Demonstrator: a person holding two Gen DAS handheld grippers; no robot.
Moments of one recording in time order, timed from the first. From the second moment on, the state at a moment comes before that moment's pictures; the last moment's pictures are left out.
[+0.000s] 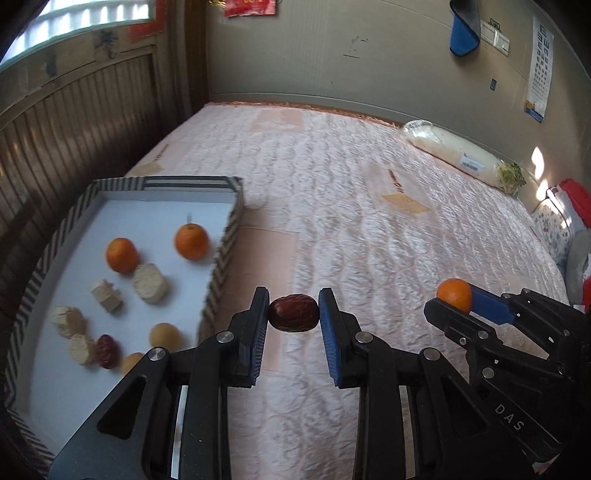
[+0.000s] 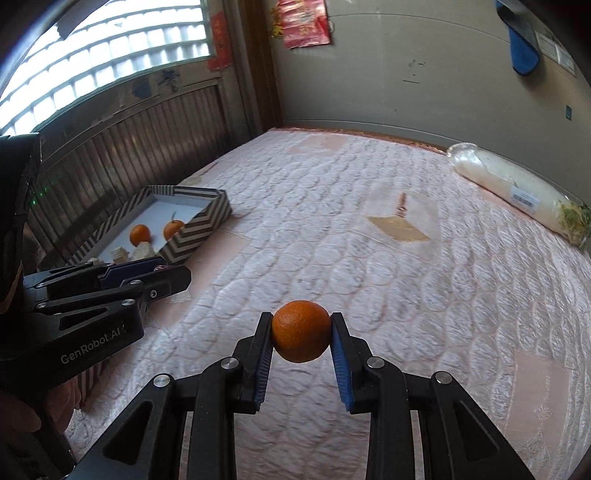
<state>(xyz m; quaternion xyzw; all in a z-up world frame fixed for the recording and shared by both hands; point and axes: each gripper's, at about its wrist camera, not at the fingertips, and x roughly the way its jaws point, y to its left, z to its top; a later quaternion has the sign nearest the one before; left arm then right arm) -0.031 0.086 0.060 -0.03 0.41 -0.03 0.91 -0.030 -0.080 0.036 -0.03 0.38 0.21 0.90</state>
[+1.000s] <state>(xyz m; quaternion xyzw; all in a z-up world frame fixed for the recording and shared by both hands) -0.057 0.225 0.060 -0.07 0.40 0.09 0.91 -0.027 0.082 0.044 -0.13 0.37 0.34 0.86</state>
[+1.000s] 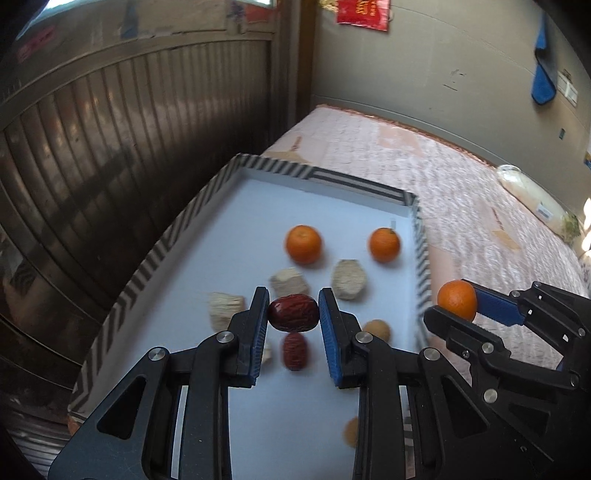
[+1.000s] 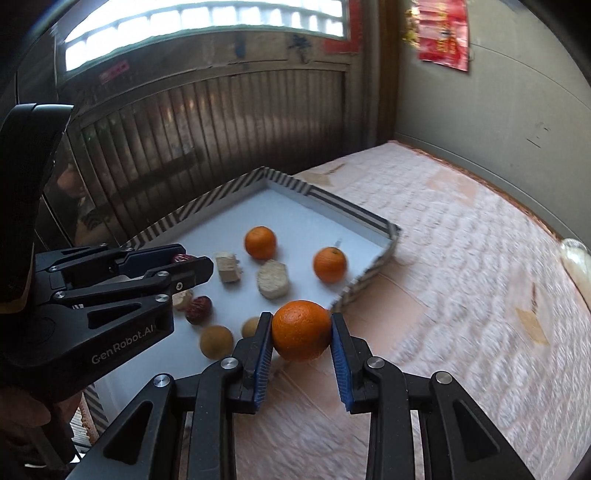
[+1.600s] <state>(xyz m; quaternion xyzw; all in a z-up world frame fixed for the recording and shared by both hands) -0.059 0.242 0.045 -0.07 0.43 0.11 0.89 0.000 0.130 0.014 -0.15 0.39 0.36 0.83</state>
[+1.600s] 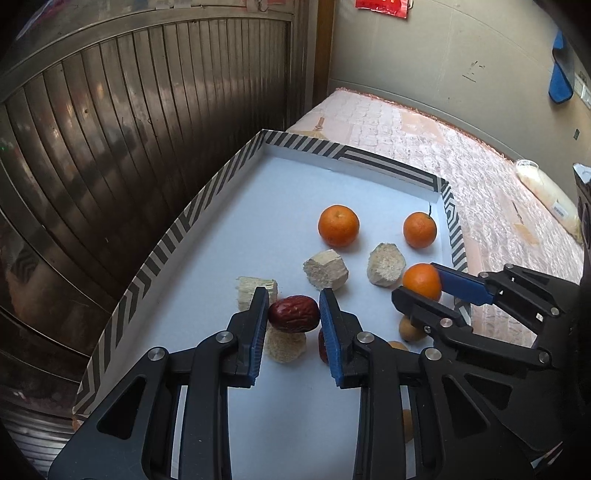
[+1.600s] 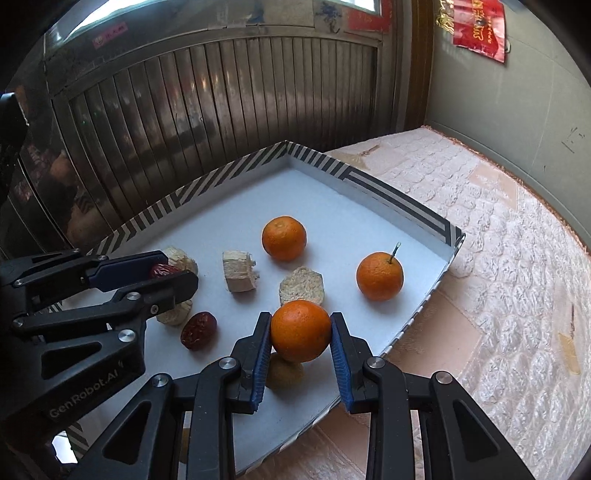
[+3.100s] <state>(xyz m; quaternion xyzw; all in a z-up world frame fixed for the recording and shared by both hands) -0.103 0.225 0.067 -0.07 0.35 0.15 0.92 -0.050 0.068 0.046 -0.07 0.32 0.27 0.90</state>
